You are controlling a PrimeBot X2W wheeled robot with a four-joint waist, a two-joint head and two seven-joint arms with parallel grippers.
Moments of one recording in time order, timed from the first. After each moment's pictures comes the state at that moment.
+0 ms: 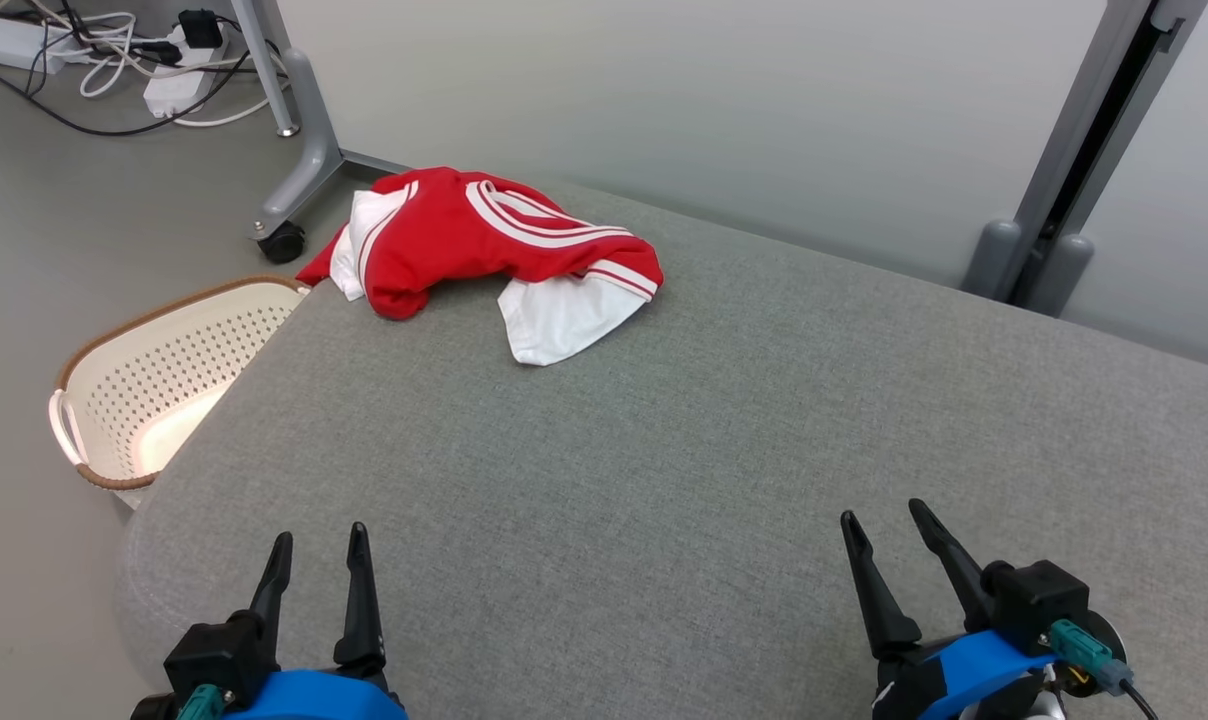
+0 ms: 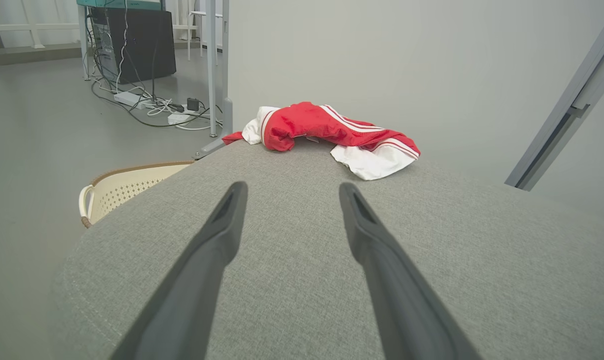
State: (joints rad) left arm 0.00 0.17 -0.23 0.26 -0.40 0.06 -0.24; right arm -0.08 -0.05 0.11 0.31 0.16 0.13 -0.20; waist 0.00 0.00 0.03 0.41
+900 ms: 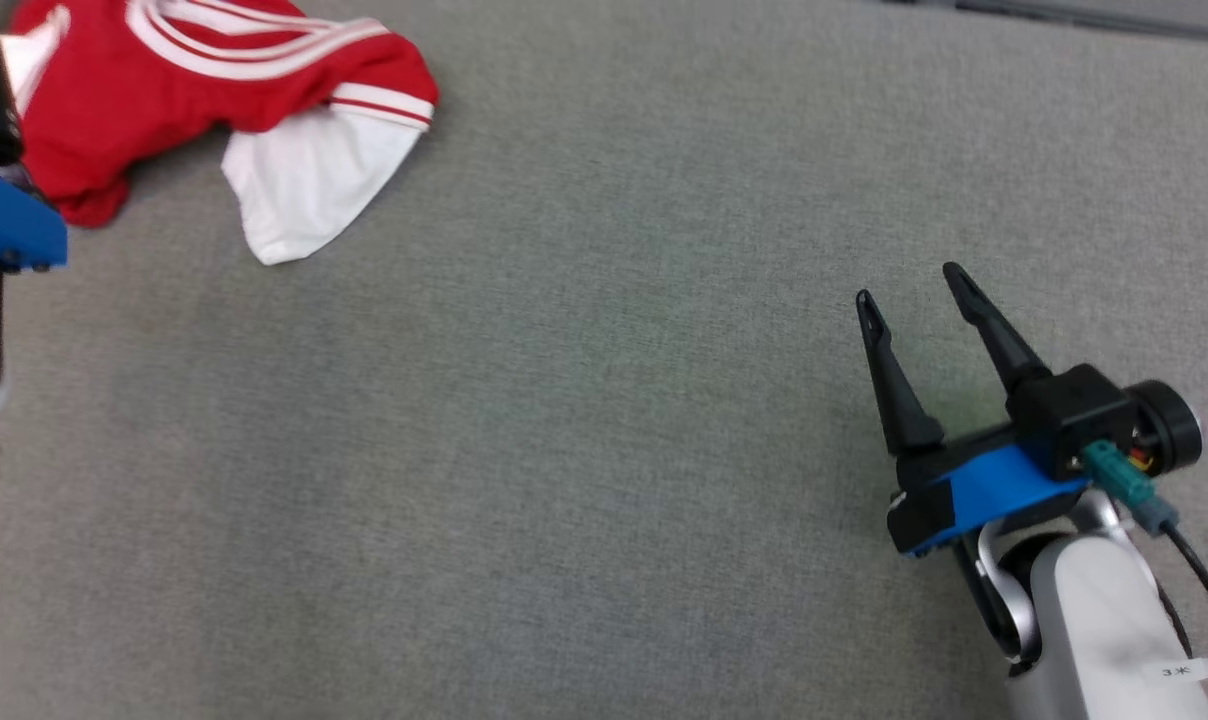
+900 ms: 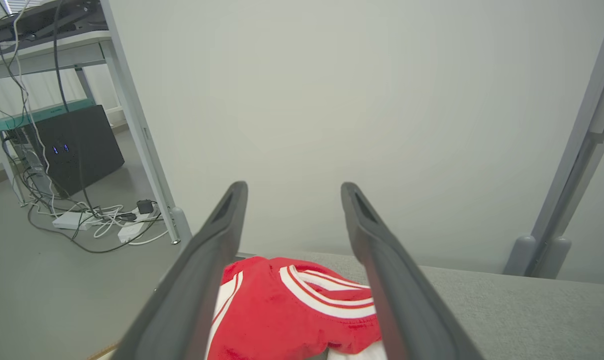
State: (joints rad) left arm -0.68 0.44 -0.07 0.26 -0.47 0.00 -0.01; right arm -0.29 -0.05 0.07 0.08 -0.05 0.13 -0.05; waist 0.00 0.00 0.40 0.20
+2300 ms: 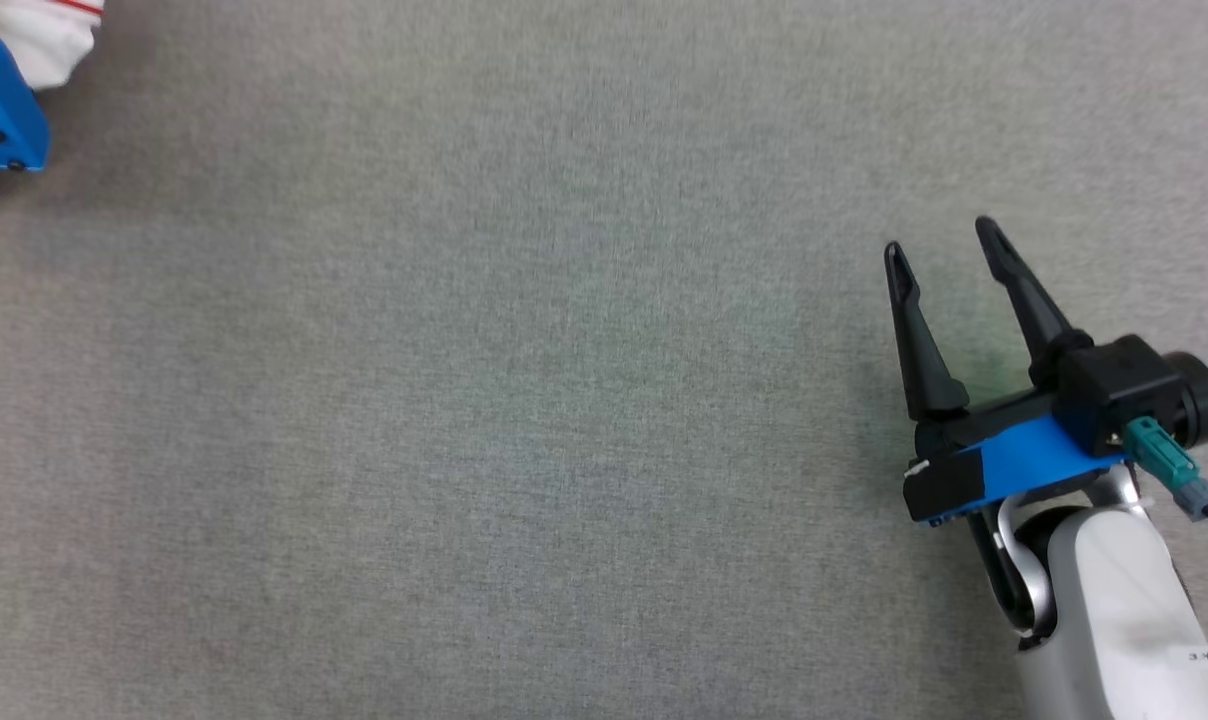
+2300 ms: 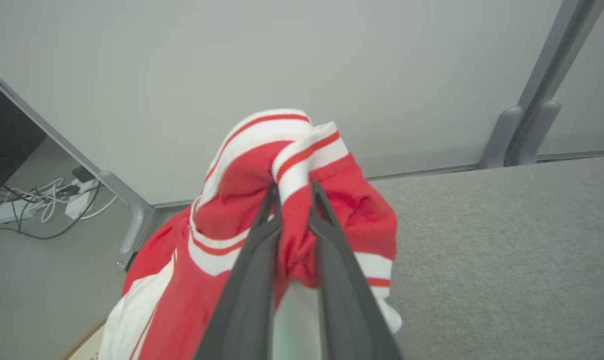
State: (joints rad) left arm -1.06 0.52 -0.35 0.72 -0.45 -0.13 0.15; right arm -0.35 -0.05 0.04 0.06 -0.02 0.13 -0.08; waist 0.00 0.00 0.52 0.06
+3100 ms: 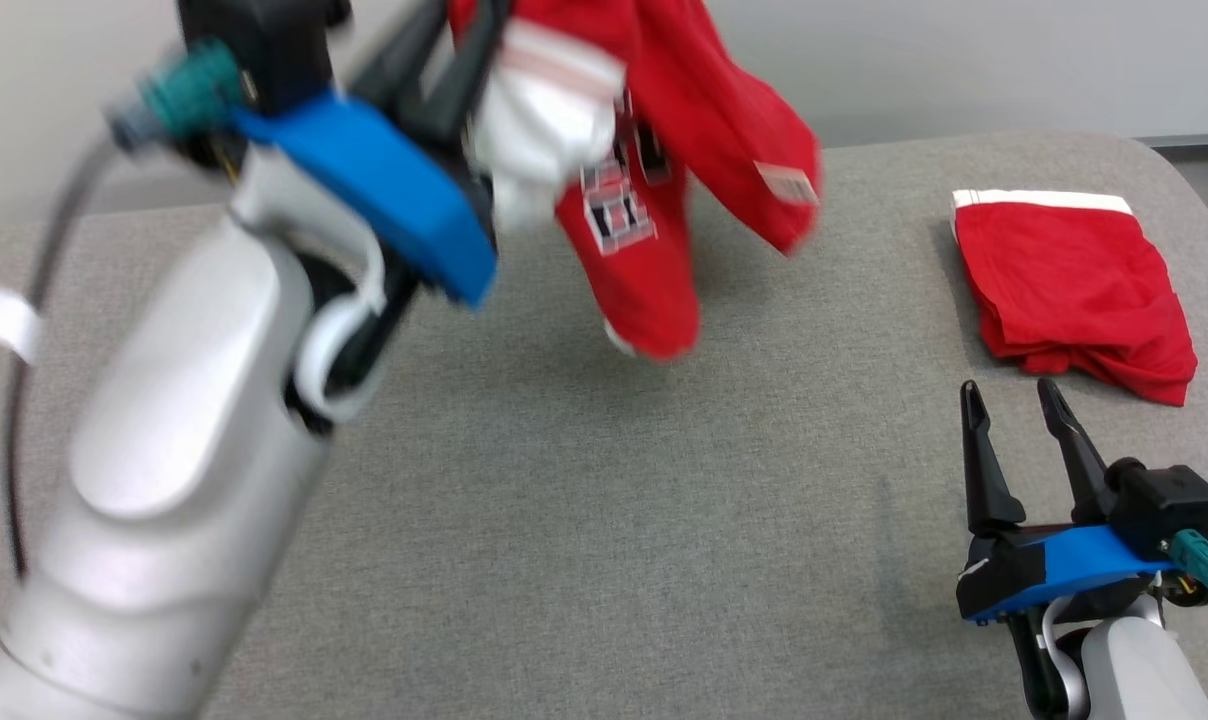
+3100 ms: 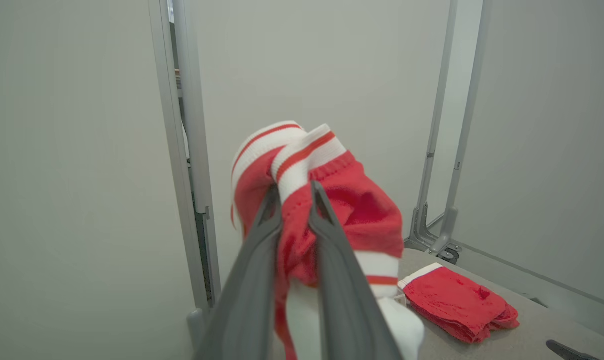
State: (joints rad) left arm -0.94 0.30 -0.57 0.24 -0.66 -0.09 0.11; right arm -0.22 -0.05 -0.08 0.28 0.12 0.13 -0.20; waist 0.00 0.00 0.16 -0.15
